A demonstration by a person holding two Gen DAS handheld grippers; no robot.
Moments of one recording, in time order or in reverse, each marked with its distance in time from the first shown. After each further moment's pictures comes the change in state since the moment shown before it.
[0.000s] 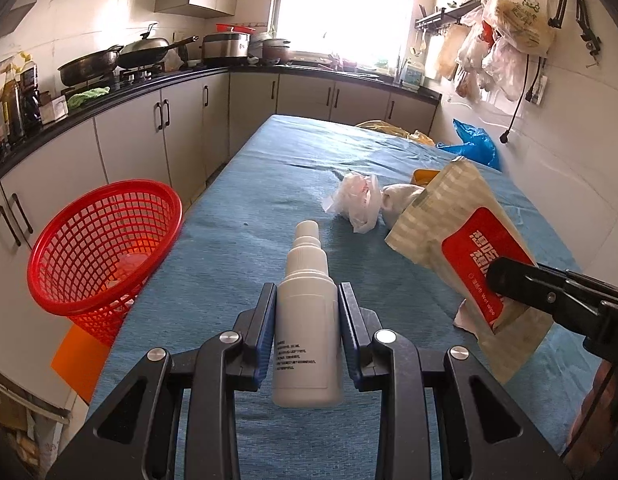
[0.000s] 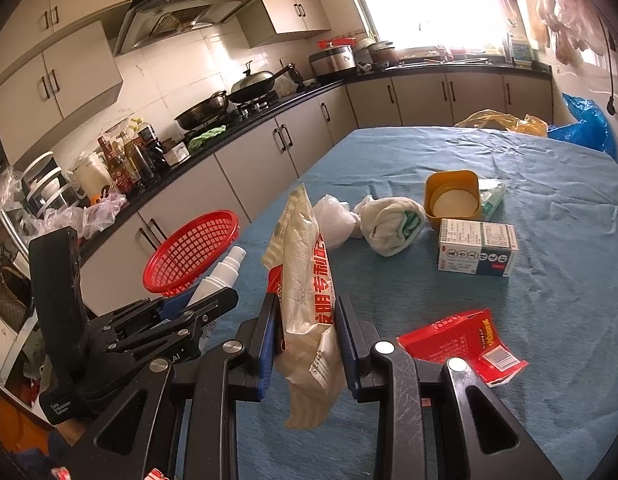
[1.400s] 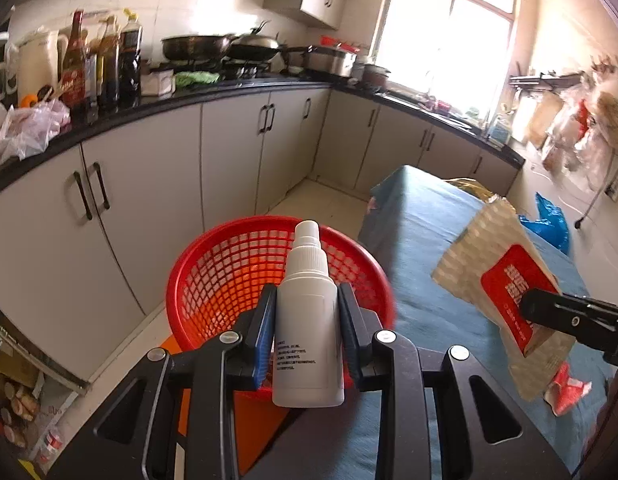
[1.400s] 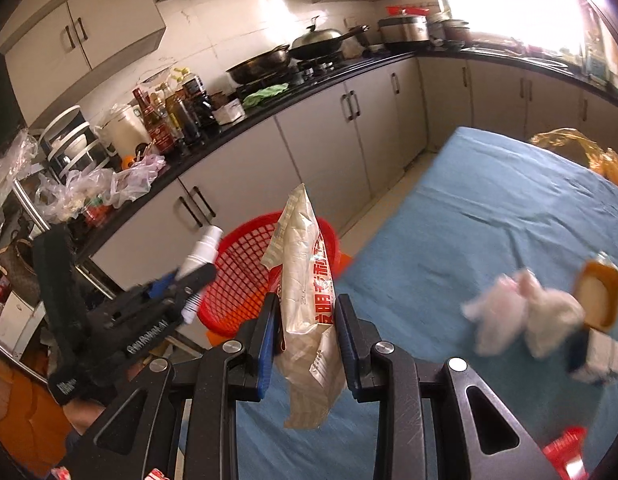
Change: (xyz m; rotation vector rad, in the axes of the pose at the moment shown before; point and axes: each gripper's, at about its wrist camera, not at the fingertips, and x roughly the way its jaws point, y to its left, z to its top) left arm -0.022 0.170 0.044 -0.256 -0.055 0.196; right arm 0.124 0.131 0.089 -0.133 0.173 0.136
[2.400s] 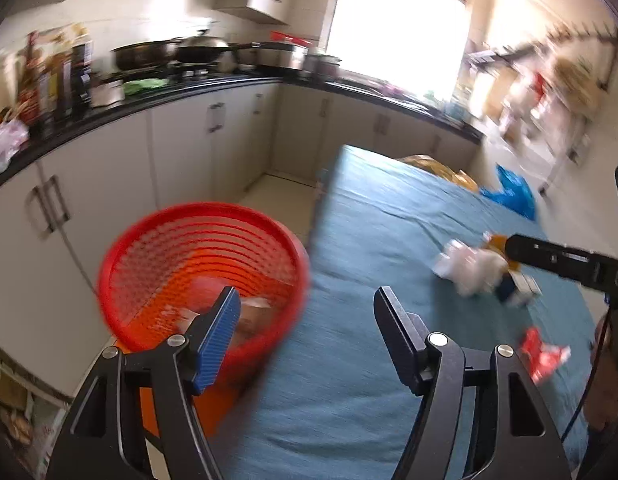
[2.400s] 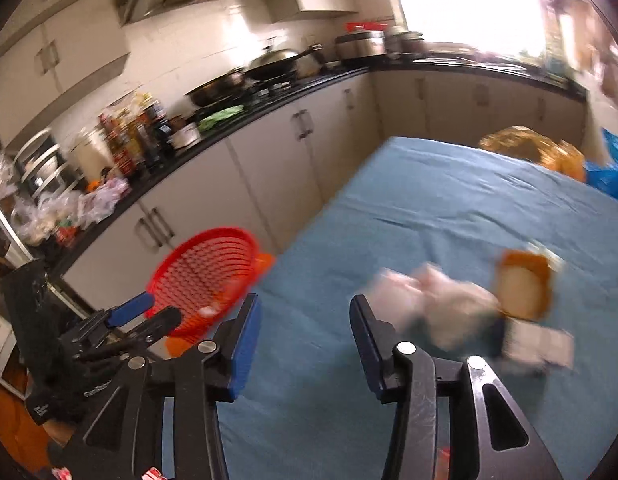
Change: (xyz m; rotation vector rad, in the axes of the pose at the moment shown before) left arm -0.013 -0.071 -0.029 0.134 0.012 -0.132; right arm -0.085 -0.093 -0.041 0.105 -0.098 -0.158
